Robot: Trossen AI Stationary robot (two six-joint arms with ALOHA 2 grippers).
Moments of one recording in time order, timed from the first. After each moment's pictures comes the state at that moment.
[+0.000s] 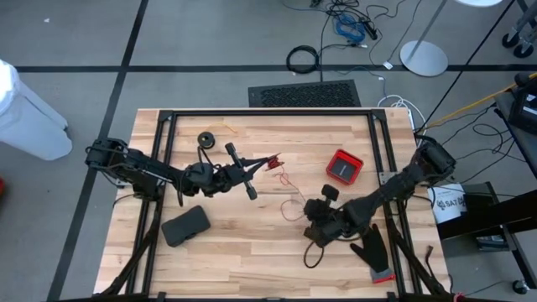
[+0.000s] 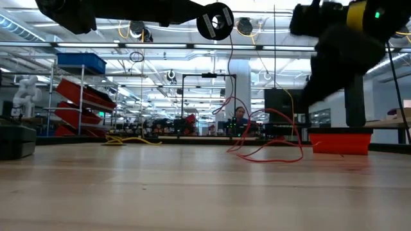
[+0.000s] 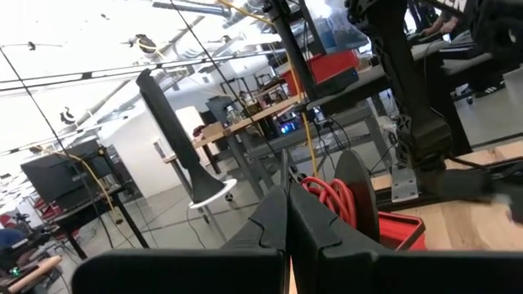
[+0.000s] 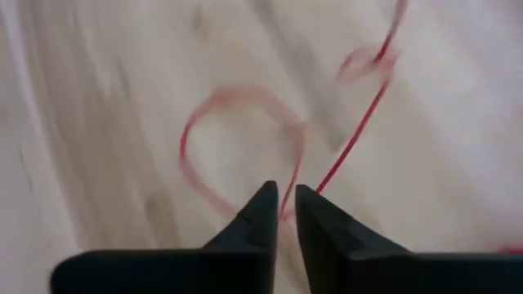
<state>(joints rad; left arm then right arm) -0.14 1.51 0.67 1.09 -0.50 0.59 0.52 1.62 0.94 -0.54 0.65 0.83</state>
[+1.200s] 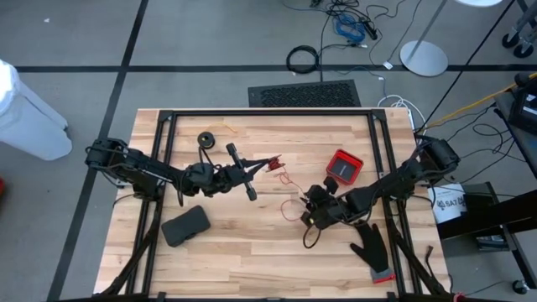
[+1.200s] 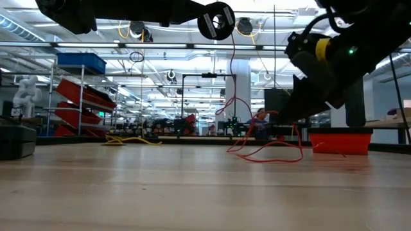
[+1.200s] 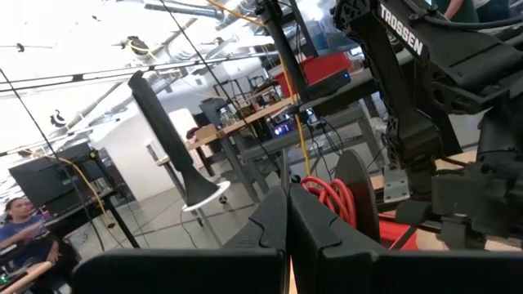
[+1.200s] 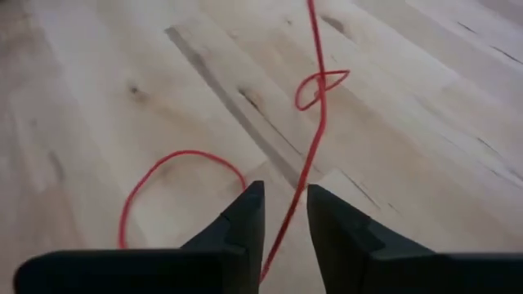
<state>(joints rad) -0.14 1.51 0.66 1.08 -0.47 0.58 0.41 1.56 0.69 -0.13 0.70 0.85</state>
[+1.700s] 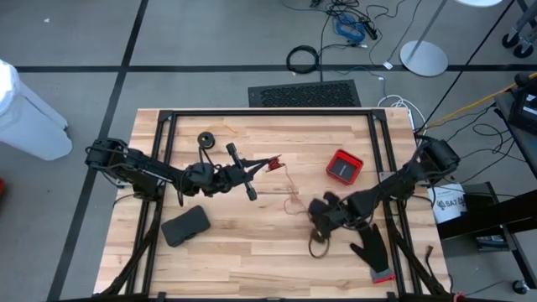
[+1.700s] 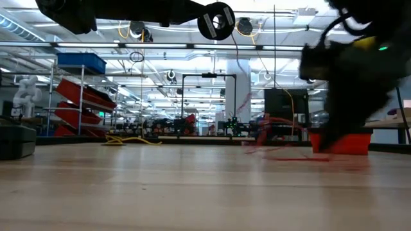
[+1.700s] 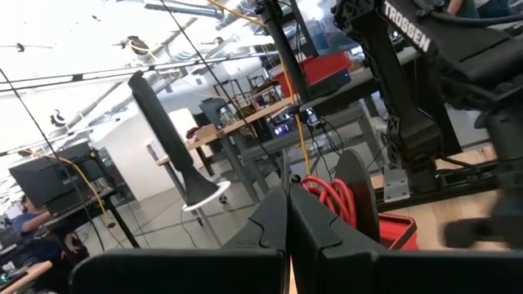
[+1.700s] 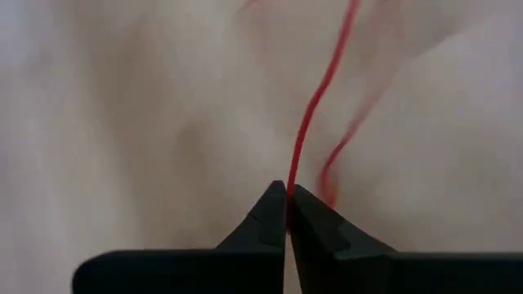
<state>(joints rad) -0.14 1.51 0.66 1.08 -0.47 0.58 0.45 1.56 0.70 -0.20 0.30 0.88</state>
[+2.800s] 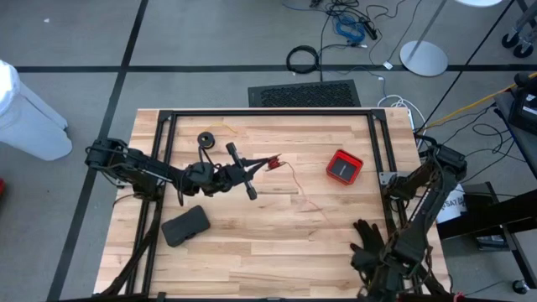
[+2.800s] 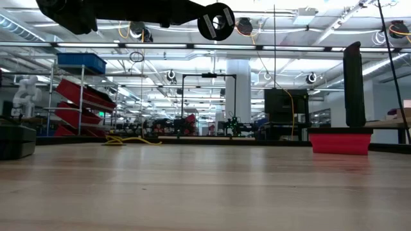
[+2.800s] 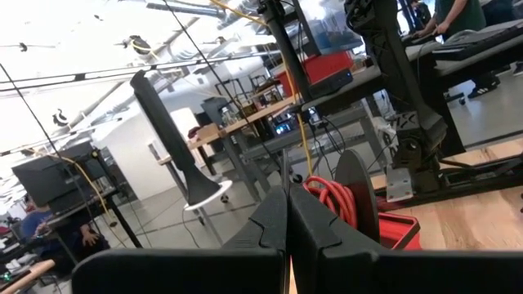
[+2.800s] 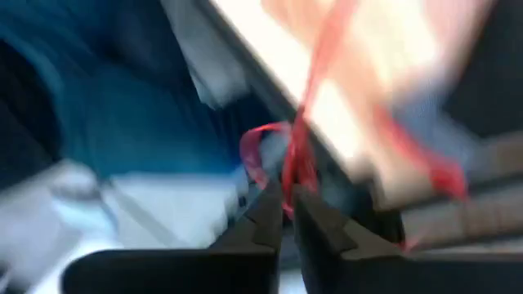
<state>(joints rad) -0.13 1.51 0.66 1.08 -0.47 0.58 1.02 1.56 1.17 -0.76 -0.24 1.78</state>
